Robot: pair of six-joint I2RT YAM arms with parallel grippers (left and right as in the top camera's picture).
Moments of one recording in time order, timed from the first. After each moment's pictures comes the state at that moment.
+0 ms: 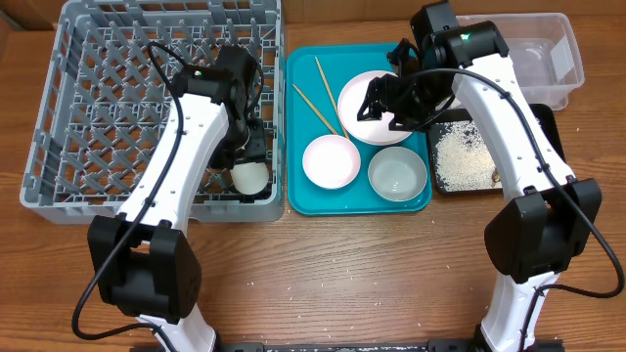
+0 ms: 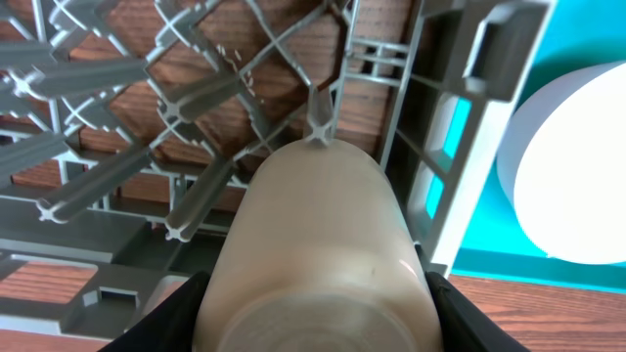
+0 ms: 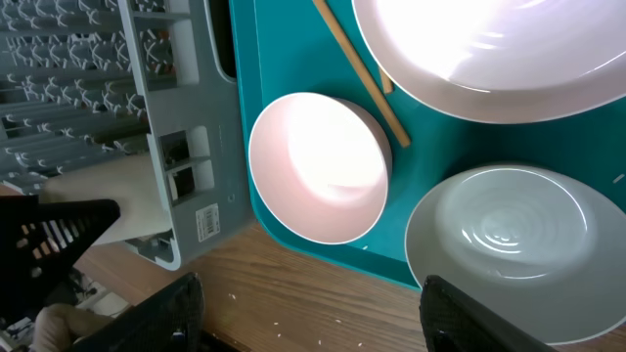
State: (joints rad) left arm -0.21 1.86 1.67 -1.32 -0.02 -0.38; right arm 0.26 2.06 2.02 -1.34 -0.50 0.30
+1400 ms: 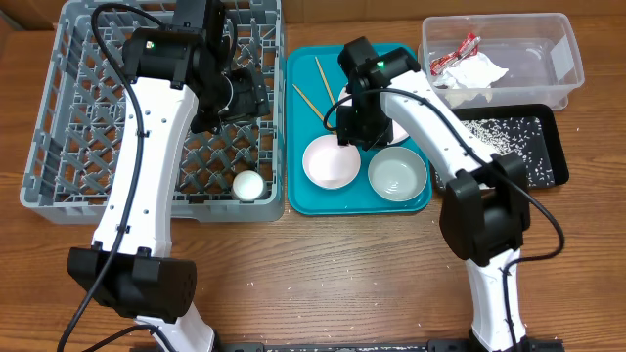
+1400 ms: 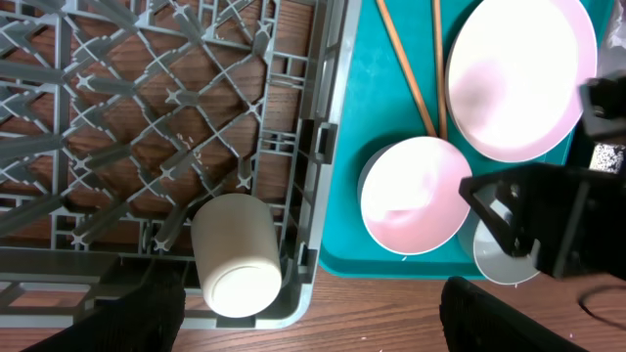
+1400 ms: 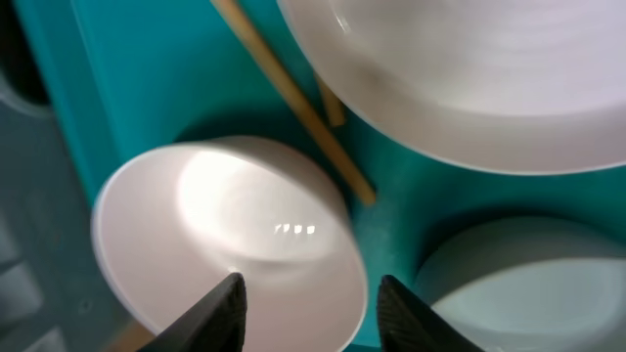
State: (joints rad) left arm -0.16 1.86 2.04 -1.45 0.13 -0.38; right arm 0.45 2.25 2.02 -1.25 -0.17 0.46
